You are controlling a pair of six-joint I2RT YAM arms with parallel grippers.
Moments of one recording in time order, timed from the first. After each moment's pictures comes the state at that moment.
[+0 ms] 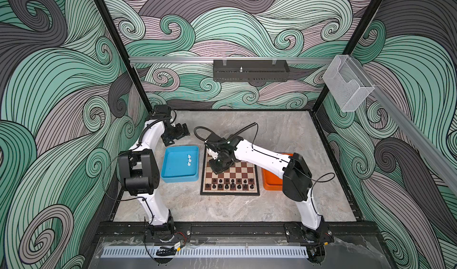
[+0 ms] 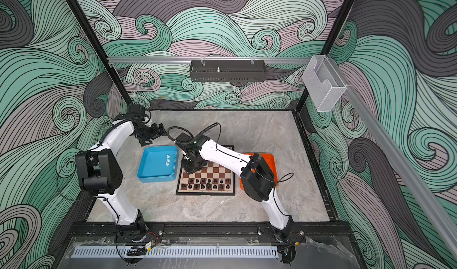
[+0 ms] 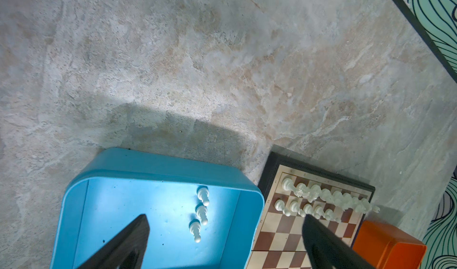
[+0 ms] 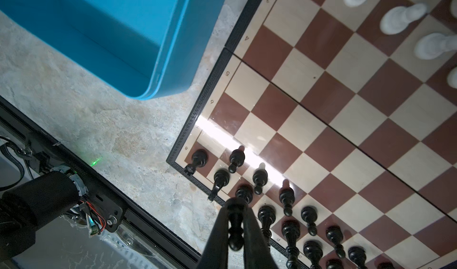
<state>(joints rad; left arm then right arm) 0.09 1.81 1.53 -0.94 0.25 -0.38 0.99 2.13 1.91 -1.08 -0.17 0.40</state>
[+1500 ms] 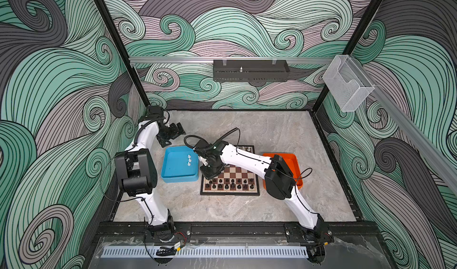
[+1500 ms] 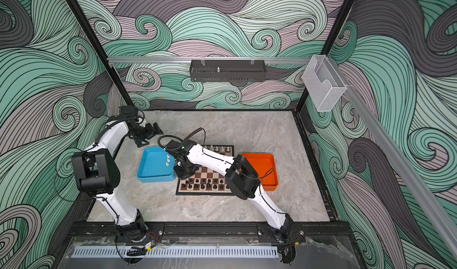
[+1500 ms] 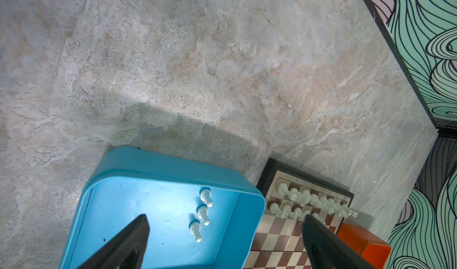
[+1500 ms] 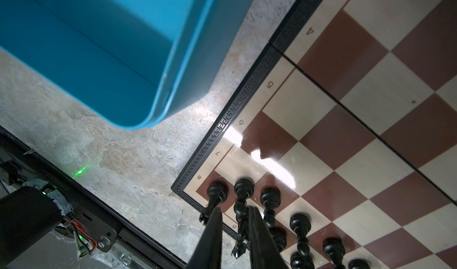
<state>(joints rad) 0.16 1.81 1.52 -0.93 0.33 -0.40 1.04 2.32 2.08 -1.14 -0.18 0.41</state>
